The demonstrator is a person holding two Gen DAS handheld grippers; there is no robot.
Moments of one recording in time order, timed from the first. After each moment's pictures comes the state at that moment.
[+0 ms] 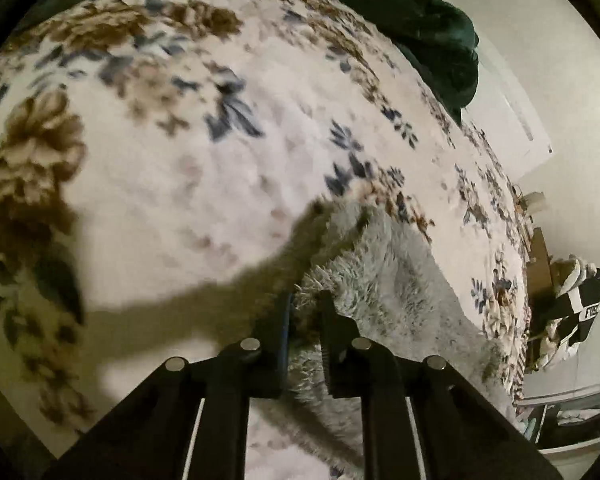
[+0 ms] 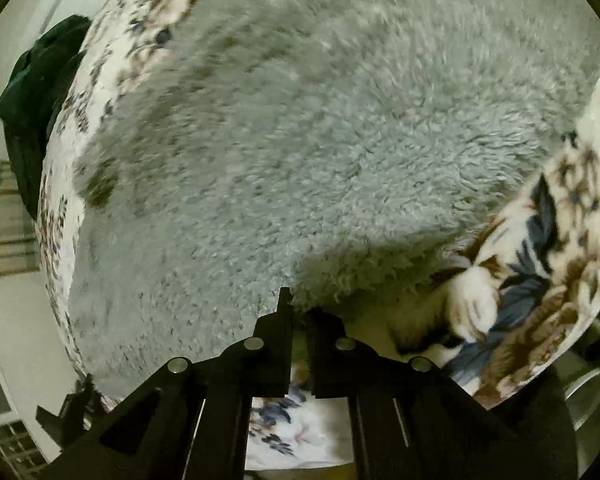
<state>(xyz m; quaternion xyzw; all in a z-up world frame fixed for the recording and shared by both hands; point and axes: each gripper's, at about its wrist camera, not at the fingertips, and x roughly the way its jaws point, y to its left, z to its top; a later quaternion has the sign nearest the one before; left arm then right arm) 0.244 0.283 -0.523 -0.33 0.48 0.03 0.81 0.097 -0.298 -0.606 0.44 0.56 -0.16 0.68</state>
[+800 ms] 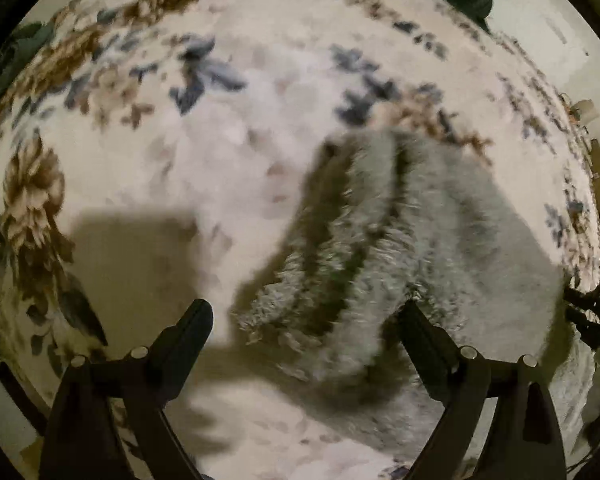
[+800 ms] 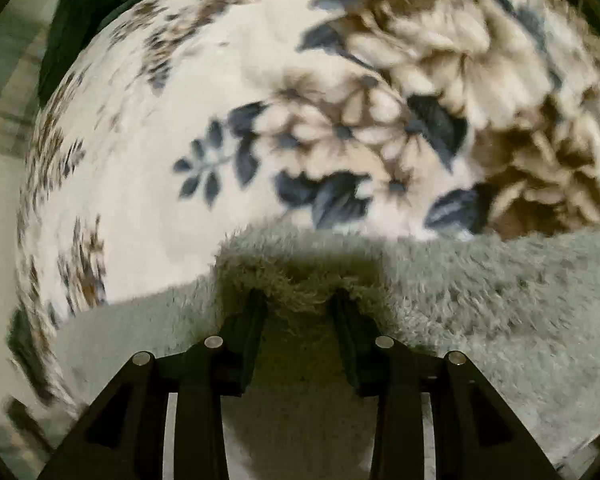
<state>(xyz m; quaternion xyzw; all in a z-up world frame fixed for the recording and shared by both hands) 0.290 0.241 -0.567 -0.18 0.61 0.05 0.77 0.375 -0.291 -0.573 0.25 0.62 -0.05 0.74</state>
